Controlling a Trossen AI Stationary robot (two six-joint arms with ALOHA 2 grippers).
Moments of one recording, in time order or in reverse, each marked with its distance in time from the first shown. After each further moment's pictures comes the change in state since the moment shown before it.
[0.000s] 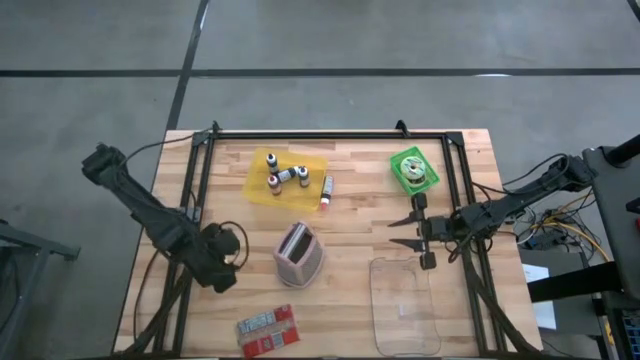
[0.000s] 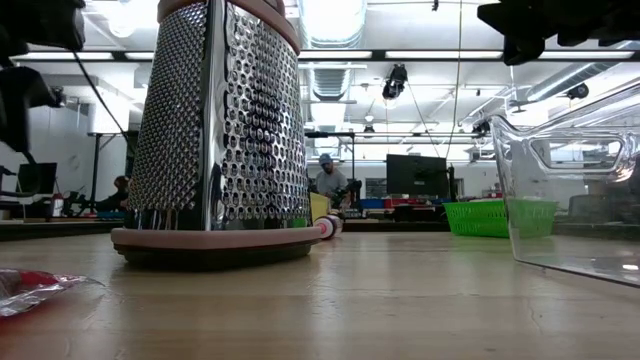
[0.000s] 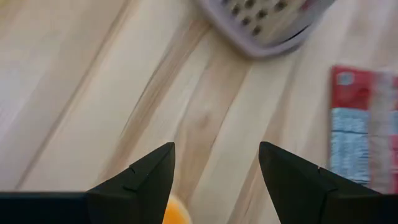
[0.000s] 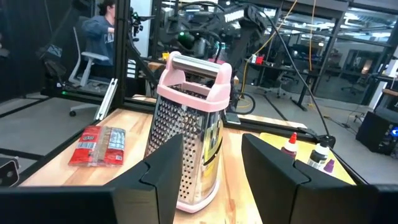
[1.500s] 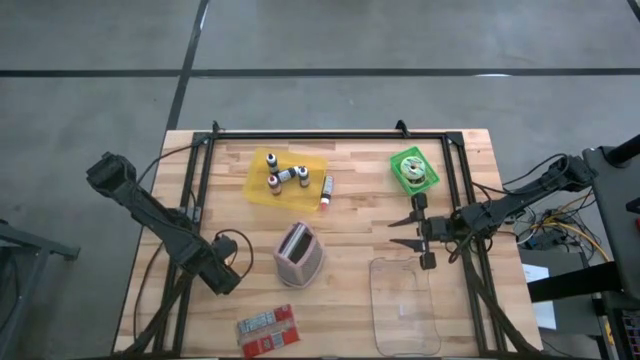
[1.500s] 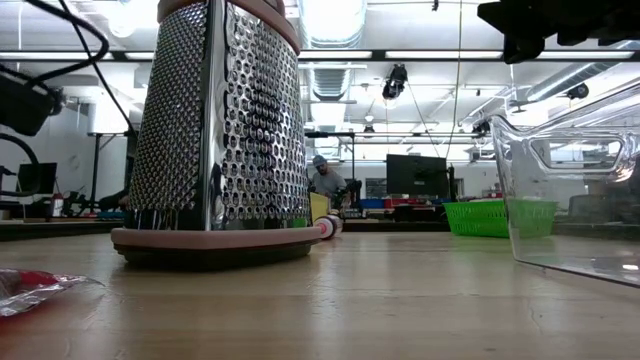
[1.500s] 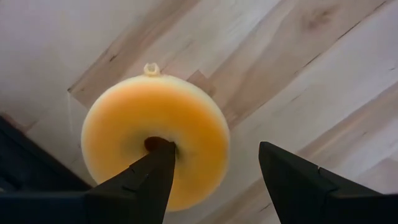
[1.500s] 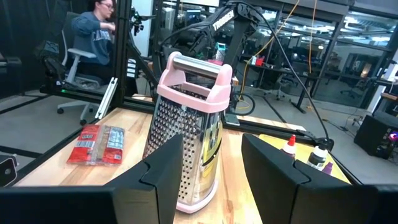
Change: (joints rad) left arm -0.002 0.208 -0.072 -0.024 0.312 -0.431; right arm 0.000 -0.001 0.000 0.002 -0.003 -0.020
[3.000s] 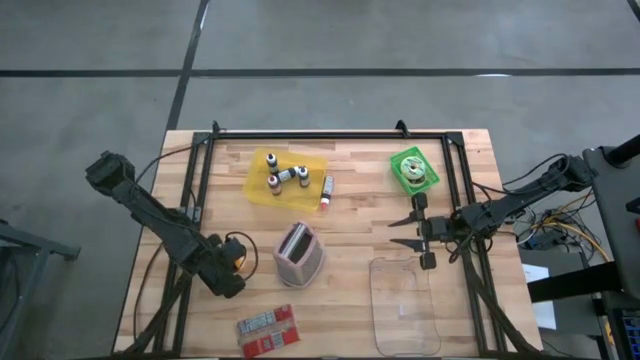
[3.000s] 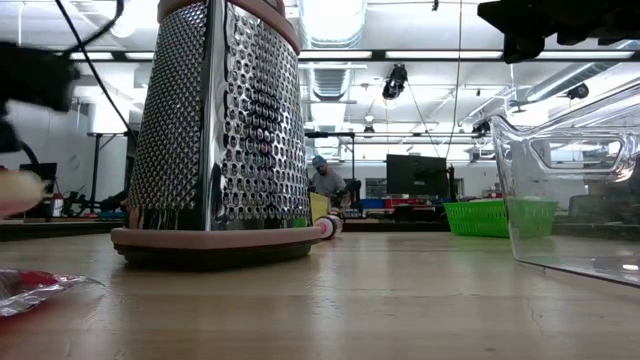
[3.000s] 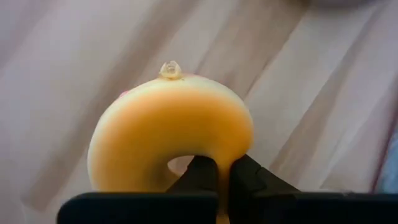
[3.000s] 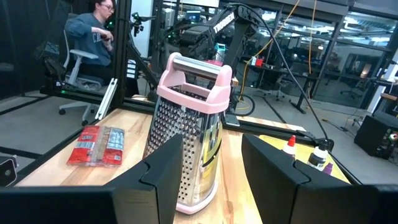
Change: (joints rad) left arm 0.000 -0.024 -0.022 0.167 -0.191 0.251; right arm 0.000 0.001 0.000 0.003 0.000 0.000
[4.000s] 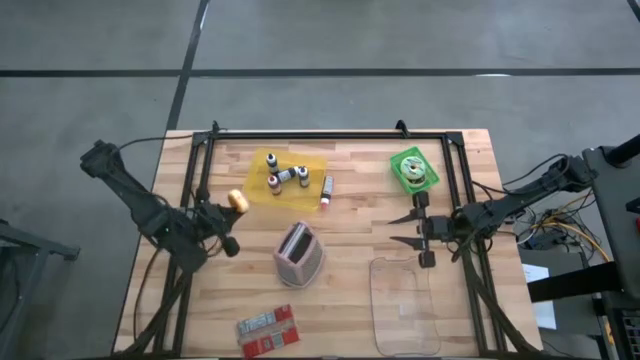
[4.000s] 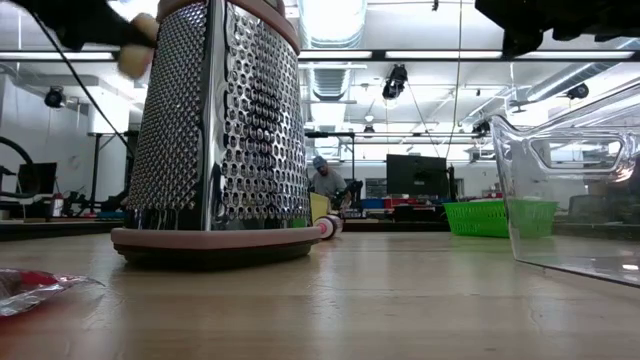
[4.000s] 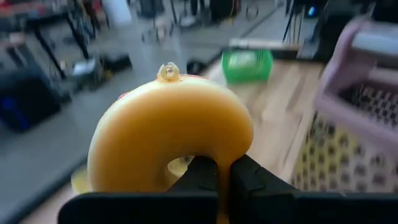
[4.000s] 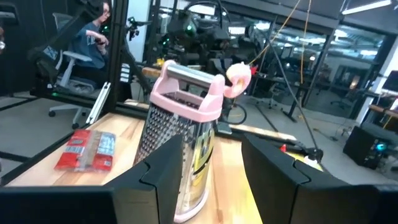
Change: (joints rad) left arm 0.011 -0.374 0.080 -0.023 -1.007 0.579; right arm -0.010 0.001 0.000 0.040 0.008 -0.056
